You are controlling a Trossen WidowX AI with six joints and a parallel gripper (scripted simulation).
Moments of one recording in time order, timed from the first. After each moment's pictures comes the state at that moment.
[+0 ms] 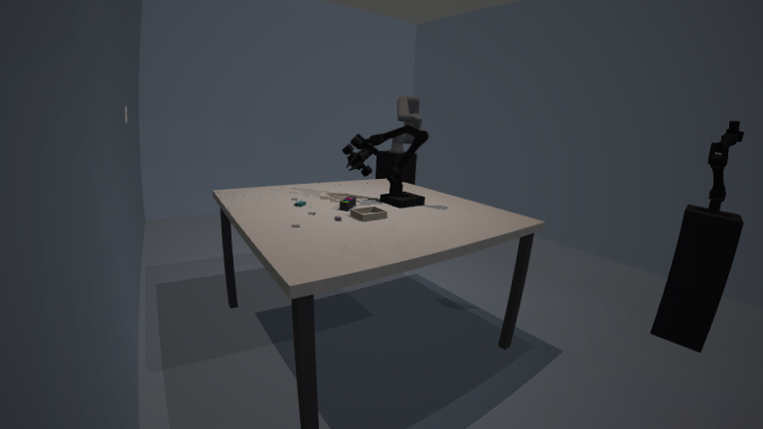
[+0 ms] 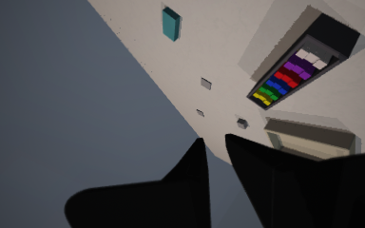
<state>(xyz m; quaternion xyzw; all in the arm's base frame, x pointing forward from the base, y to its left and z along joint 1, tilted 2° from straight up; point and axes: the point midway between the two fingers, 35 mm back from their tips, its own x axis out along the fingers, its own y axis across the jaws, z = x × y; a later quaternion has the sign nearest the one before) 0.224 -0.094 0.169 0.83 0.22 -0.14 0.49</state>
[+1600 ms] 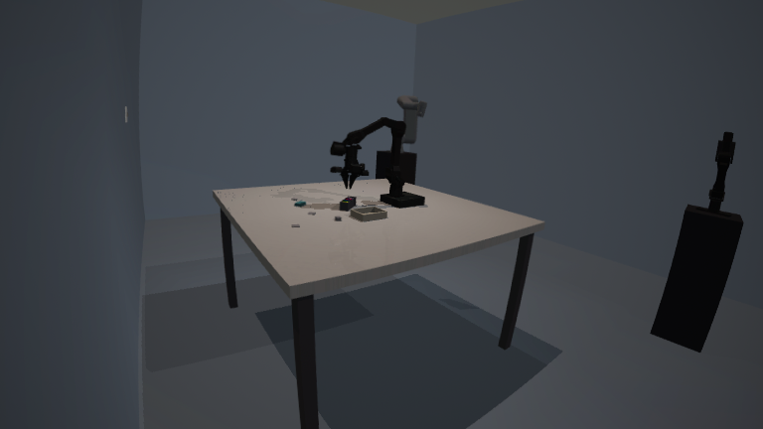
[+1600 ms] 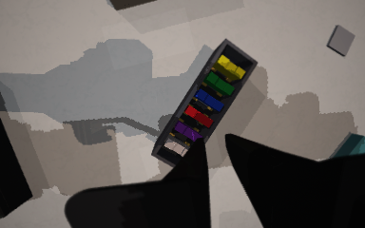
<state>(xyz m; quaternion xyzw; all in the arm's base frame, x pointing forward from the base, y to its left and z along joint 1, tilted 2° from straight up) 0.274 -0.044 0.098 0.47 -0.45 -0.45 -0.61</state>
